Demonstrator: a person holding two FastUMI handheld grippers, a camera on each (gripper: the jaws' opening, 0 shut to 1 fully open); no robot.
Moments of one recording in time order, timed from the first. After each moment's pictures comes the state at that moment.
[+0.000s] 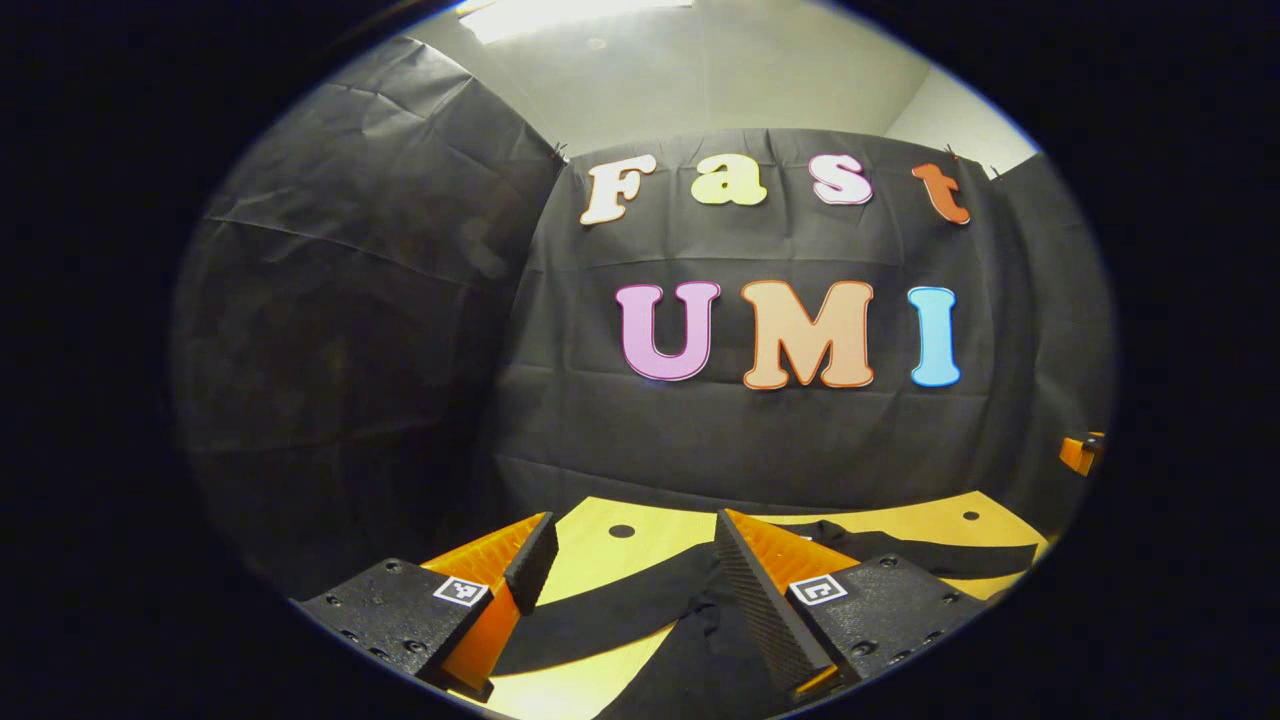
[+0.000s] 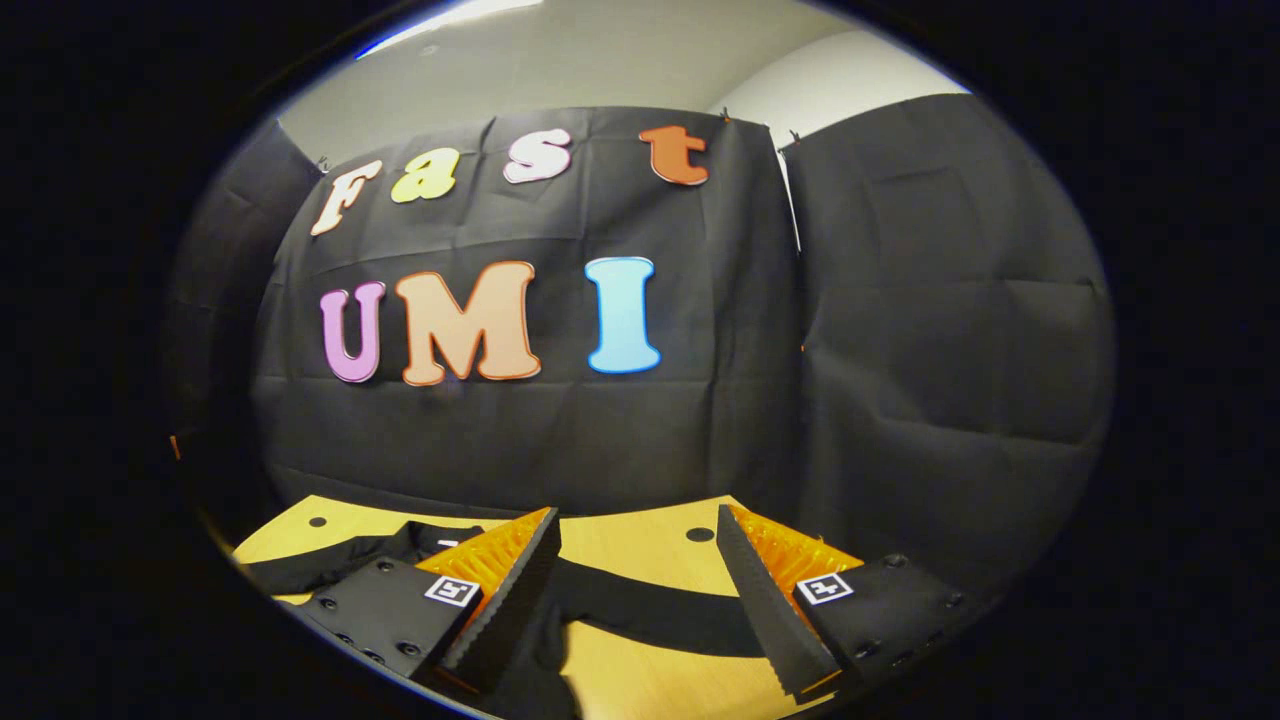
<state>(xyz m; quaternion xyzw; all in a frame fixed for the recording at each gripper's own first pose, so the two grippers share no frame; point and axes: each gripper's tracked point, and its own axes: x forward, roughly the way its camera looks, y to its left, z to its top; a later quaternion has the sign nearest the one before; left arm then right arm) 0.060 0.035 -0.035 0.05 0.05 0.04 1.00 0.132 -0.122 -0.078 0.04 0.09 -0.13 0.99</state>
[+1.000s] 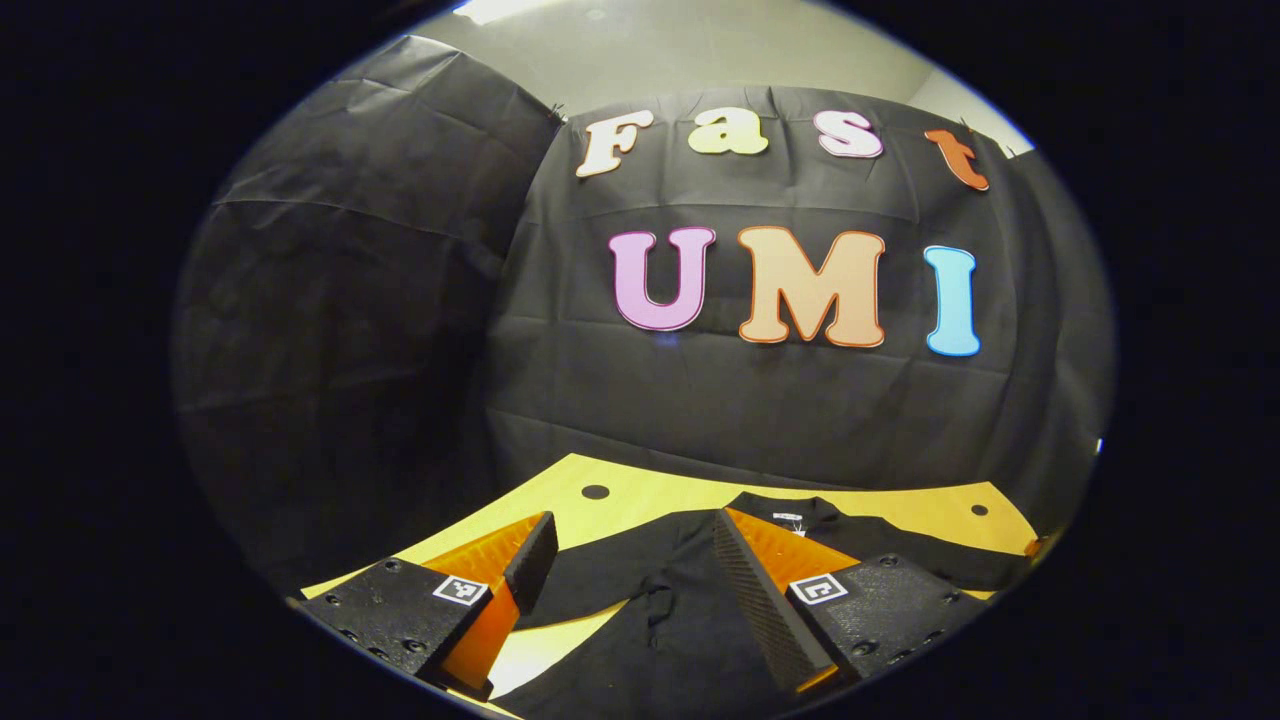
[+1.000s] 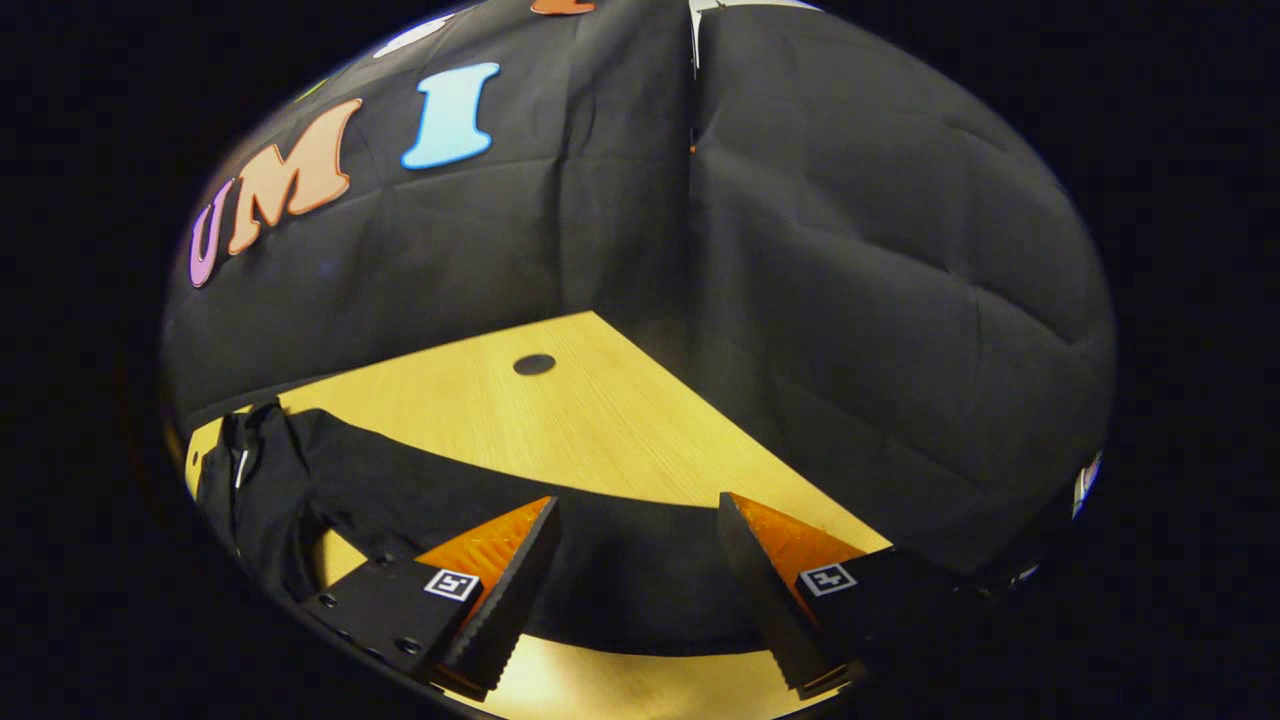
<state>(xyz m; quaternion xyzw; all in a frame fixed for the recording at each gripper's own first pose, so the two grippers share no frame) 0.096 -0.021 -0.096 0.04 0.11 0.06 0.99 0.171 -0.287 -0.322 0.08 0.33 -0.25 0.91</state>
